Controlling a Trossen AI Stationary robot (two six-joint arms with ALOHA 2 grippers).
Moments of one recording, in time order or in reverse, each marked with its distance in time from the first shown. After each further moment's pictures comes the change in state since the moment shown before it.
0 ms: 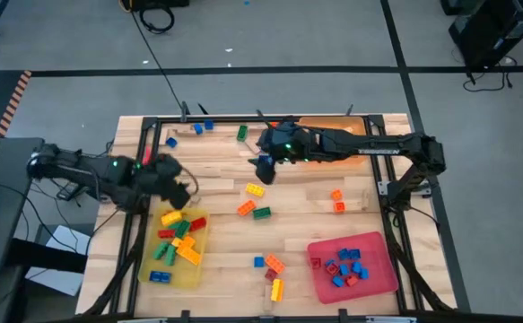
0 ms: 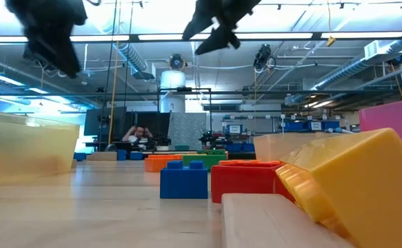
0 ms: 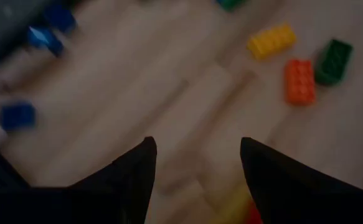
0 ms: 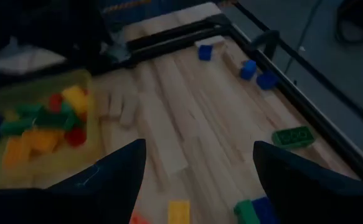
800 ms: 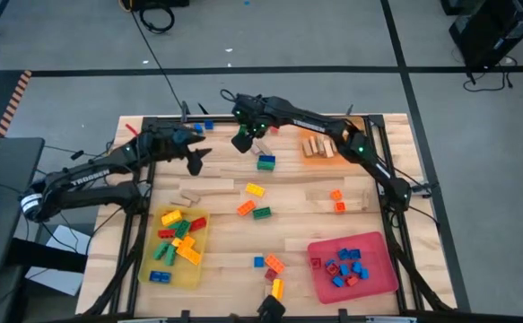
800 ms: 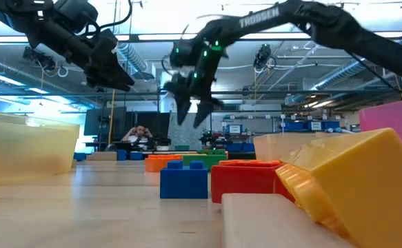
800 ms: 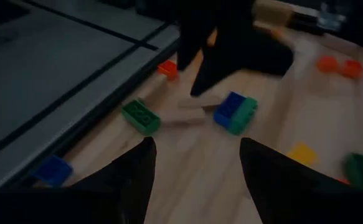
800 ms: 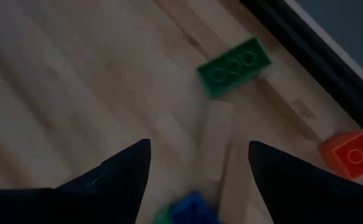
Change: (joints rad) left arm 0.792 -0.039 -0.328 0.949 0.563 0.804; right arm -0.285 0.743 0.845 -0.649 -0.135 0.090
